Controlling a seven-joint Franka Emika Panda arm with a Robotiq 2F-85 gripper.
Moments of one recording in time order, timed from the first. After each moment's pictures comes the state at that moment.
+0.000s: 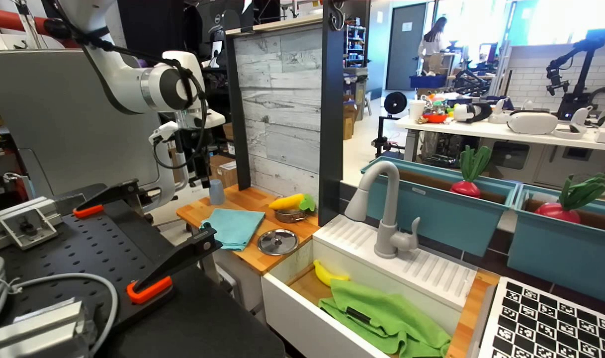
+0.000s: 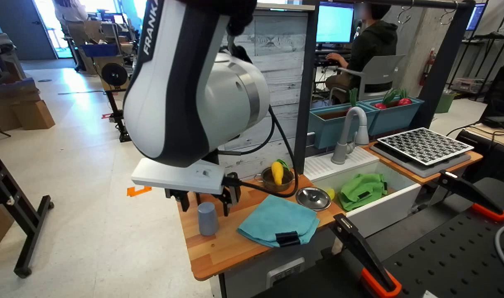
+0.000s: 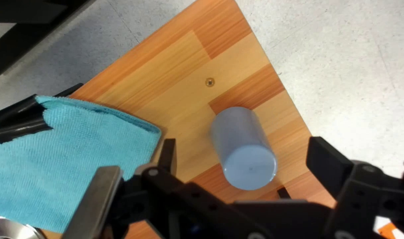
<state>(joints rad) 0.49 0.95 0.00 -1.73 -0.08 2.71 1.10</state>
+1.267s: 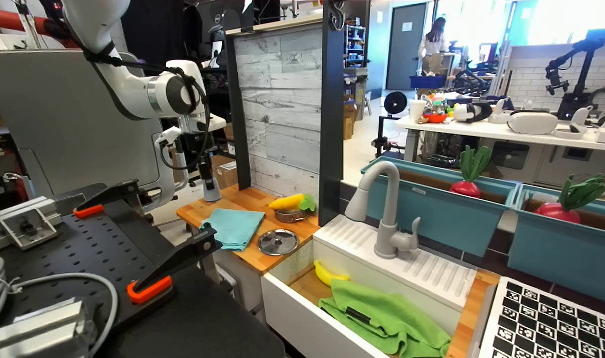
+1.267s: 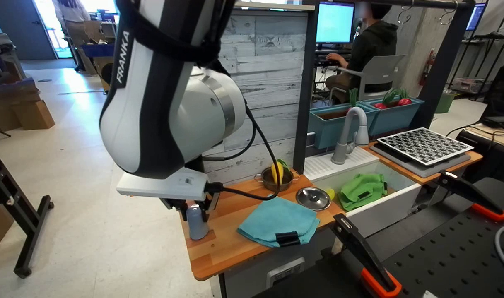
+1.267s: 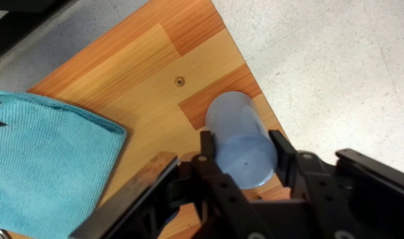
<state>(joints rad) 0.54 1.06 -0.03 -1.56 -0.08 2.63 1.09</state>
